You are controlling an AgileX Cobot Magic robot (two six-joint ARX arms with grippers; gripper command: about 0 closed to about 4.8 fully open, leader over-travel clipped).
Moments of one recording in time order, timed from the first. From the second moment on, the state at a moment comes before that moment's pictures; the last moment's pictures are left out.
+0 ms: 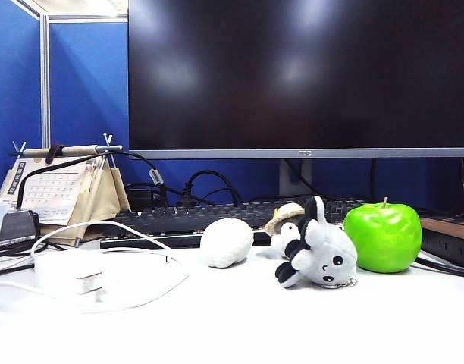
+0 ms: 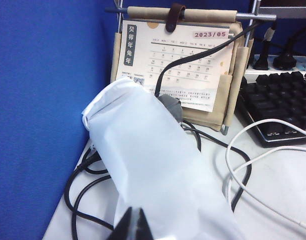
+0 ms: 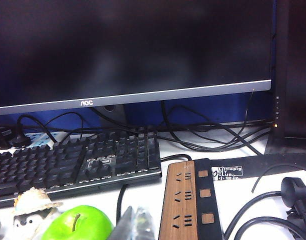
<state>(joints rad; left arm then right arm) 0.05 0.01 0.01 -0.14 0.00 0.05 0.00 0.00 0.01 0.08 -0.11 0.17</state>
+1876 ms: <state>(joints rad) 0.05 0.08 0.60 -0.10 0.44 -0.51 0.00 0.04 0.62 -0.25 -0.40 0.31</state>
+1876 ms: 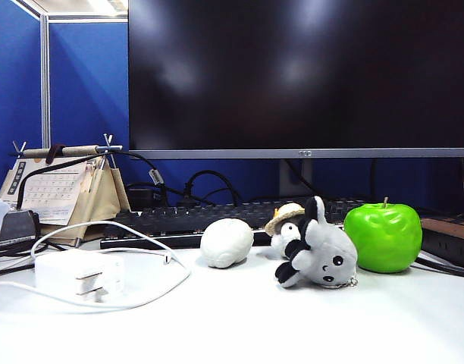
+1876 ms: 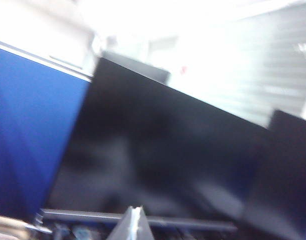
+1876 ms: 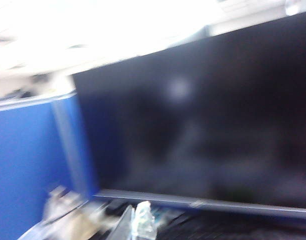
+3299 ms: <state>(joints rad) -0.22 0.56 0.74 -0.63 0.71 -0.40 0.35 0.77 0.72 -0.69 -0.62 0.38</state>
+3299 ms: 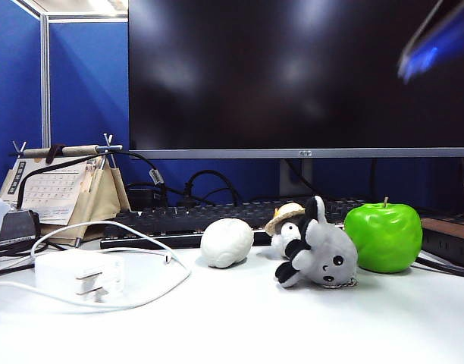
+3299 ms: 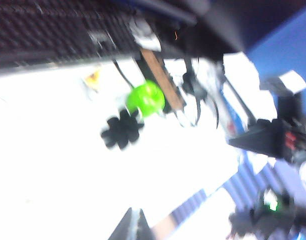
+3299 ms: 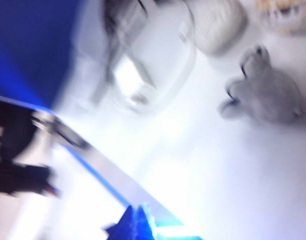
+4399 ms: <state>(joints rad) -0.59 0.83 0.74 -0.40 0.29 -0.31 0.60 1.03 0.72 -0.33 -0.16 0.37</state>
